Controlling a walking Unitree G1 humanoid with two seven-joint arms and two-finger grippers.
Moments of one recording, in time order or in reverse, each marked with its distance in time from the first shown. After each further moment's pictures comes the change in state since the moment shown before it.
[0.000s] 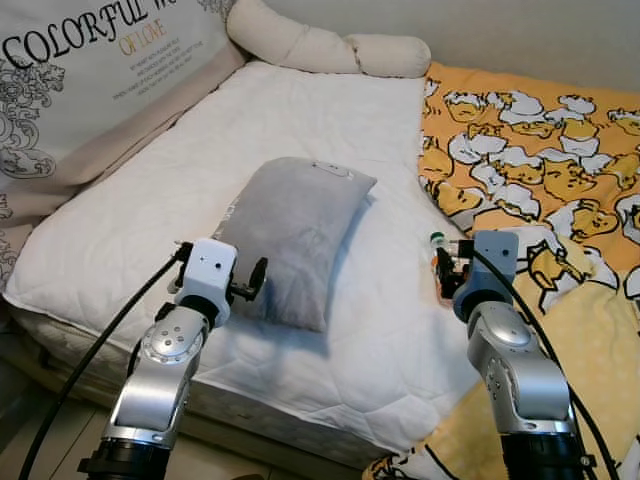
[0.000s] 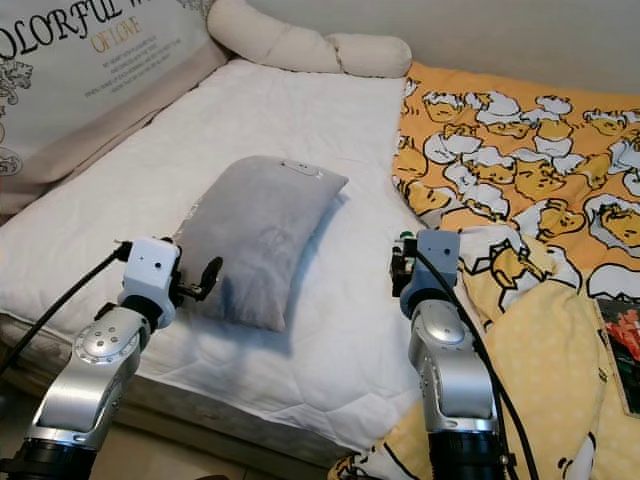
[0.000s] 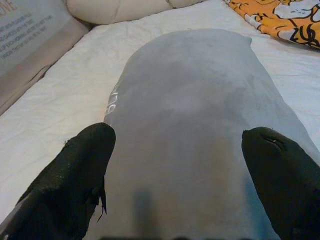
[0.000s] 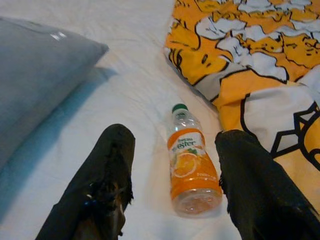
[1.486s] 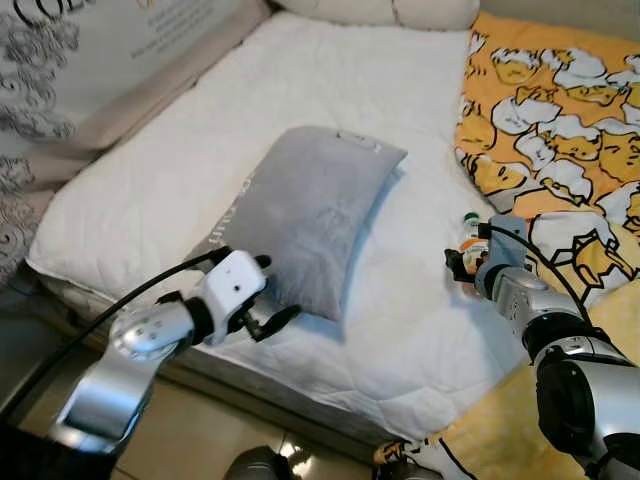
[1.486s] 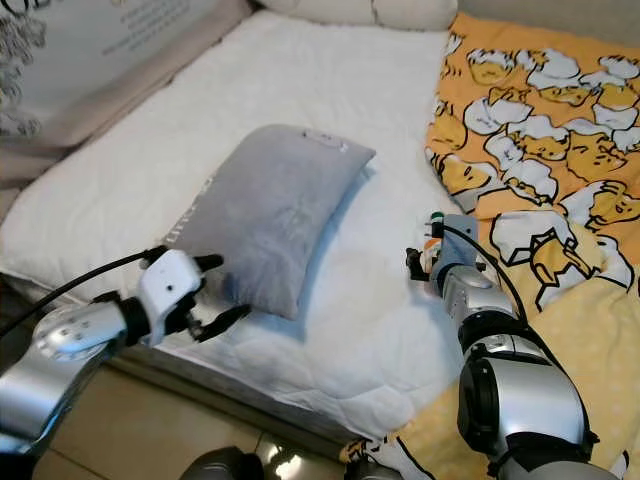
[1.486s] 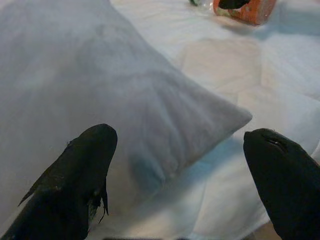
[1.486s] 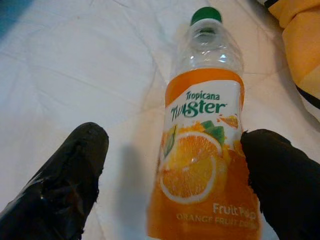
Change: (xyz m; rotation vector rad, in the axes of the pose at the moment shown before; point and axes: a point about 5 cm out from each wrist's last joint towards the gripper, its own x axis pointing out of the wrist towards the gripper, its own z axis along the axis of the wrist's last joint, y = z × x) left arm -0.030 -0.007 0.027 0.256 0.028 -0.587; right arm 0.079 -0.051 -0.010 0.038 0.258 0.030
